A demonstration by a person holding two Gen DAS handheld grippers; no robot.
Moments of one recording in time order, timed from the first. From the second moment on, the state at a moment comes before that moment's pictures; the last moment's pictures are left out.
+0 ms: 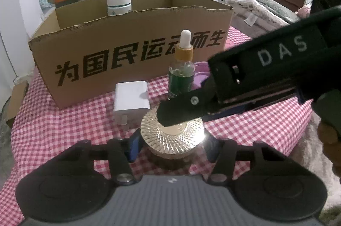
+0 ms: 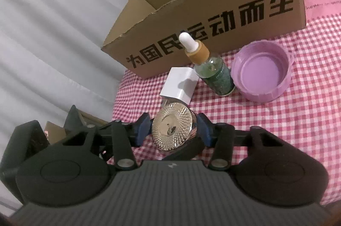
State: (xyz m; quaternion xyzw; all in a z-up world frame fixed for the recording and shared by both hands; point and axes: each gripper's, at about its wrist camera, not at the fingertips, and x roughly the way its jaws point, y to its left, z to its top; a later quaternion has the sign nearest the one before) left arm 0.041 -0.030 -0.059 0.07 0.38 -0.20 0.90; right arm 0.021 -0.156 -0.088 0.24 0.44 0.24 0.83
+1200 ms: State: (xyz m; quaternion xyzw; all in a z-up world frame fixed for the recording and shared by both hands) left arm 0.043 -0.039 -0.058 0.07 0.41 -0.18 0.89; right arm 0.017 -0.160 -0.096 0.25 0.46 0.24 0.82
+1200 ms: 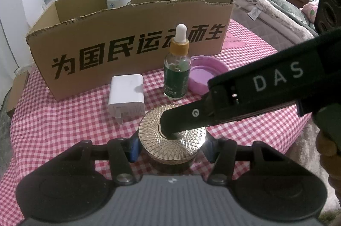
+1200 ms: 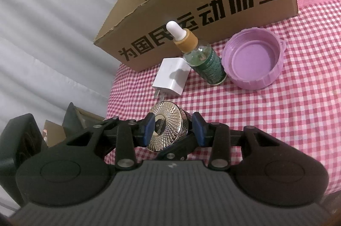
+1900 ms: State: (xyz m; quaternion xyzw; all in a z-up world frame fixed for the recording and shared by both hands) left arm 0.040 -0.038 -0.054 0.07 0.41 -0.18 0.89; right arm 0.015 -0.157 -0.093 0.24 0.45 0.24 0.82
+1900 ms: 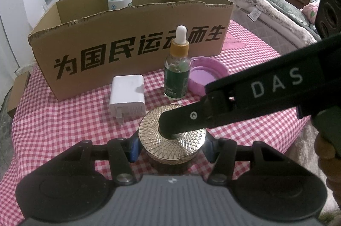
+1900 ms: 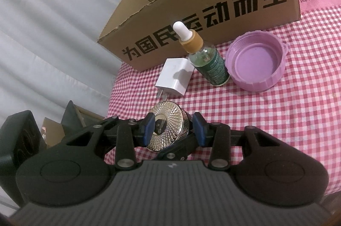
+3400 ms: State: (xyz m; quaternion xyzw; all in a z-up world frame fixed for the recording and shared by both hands) left arm 0.227 -0.044 0.049 0.04 0.40 -0.20 0.89; right arm 0.190 -0.169 0.046 0.13 0.41 0.28 0.86
